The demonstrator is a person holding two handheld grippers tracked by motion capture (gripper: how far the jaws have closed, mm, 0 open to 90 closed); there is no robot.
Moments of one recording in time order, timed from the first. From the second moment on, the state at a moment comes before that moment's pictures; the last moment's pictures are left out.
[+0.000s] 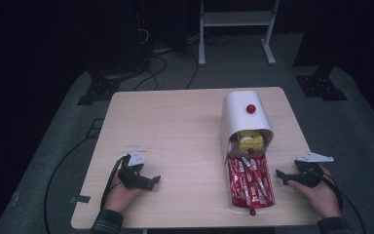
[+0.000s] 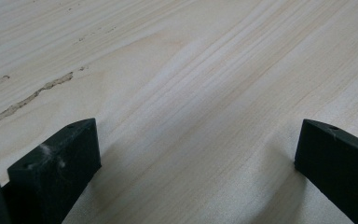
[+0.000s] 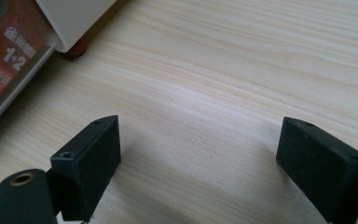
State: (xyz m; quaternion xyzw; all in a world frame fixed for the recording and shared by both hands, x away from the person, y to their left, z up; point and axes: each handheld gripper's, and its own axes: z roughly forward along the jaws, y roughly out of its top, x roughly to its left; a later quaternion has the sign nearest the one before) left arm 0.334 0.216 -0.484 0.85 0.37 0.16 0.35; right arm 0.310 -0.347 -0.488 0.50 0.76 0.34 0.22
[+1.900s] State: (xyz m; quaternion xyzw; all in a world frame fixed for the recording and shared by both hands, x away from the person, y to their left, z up) left arm 0.334 0.216 -0.484 0.85 0.37 0.16 0.35; right arm 0.297 -0.351 -0.468 0.50 0.75 0.36 0.23
